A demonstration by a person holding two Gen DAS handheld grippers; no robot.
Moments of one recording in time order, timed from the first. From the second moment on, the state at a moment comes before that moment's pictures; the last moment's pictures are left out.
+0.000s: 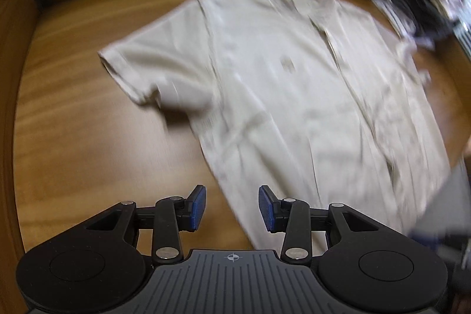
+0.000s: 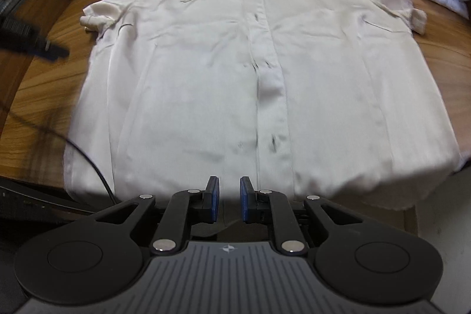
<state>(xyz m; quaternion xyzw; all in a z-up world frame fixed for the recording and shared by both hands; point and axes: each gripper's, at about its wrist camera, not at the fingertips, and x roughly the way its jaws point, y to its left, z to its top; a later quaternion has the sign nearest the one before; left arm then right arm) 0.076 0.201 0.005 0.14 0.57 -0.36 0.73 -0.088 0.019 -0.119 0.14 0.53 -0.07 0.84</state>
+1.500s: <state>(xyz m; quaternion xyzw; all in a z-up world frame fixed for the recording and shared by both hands) -0.009 0.204 -0.037 0.18 0.57 -0.44 0.67 -0.017 0.005 -0.133 0.07 0.55 0.01 0.83</state>
